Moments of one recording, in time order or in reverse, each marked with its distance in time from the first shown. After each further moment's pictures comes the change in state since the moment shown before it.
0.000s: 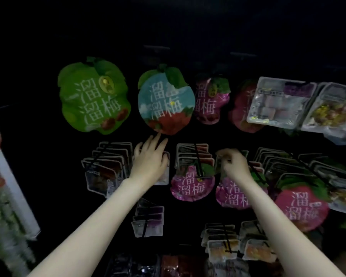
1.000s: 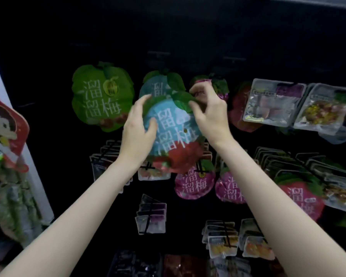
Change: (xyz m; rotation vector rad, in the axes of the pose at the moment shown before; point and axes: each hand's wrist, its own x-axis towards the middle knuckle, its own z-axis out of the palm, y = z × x) left_hand -0.020 0.027 -0.091 -0.665 0.470 -0.064; right_hand -0.012 -0.146 -0.039 0.302 0.322 -0.664
